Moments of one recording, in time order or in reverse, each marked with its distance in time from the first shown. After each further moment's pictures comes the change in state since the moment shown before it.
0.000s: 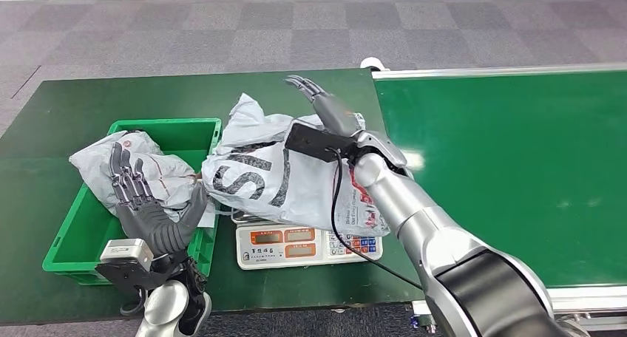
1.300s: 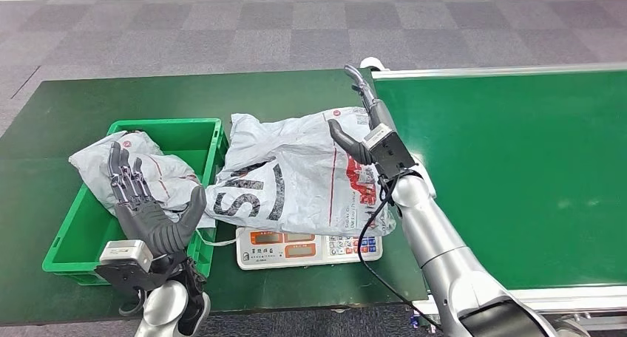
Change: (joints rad) left arm 0.002 0.002 0.000 -0.008 -0.011 -0.004 0.000; right arm 0.262 -0.120 -0.081 -0.399 -0.418 0.057 -0.141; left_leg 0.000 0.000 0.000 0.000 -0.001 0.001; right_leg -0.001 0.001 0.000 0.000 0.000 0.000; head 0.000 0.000
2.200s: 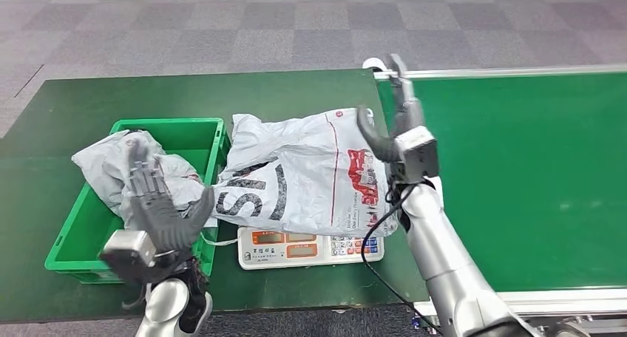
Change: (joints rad) left arm -0.041 0.010 0.000 0.077 0.066 -0.186 0.099; right arm 0.173 -0.023 -0.036 -0.267 -0.185 -0.292 -0.001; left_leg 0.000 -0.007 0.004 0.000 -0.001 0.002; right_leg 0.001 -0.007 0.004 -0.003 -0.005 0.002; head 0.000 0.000
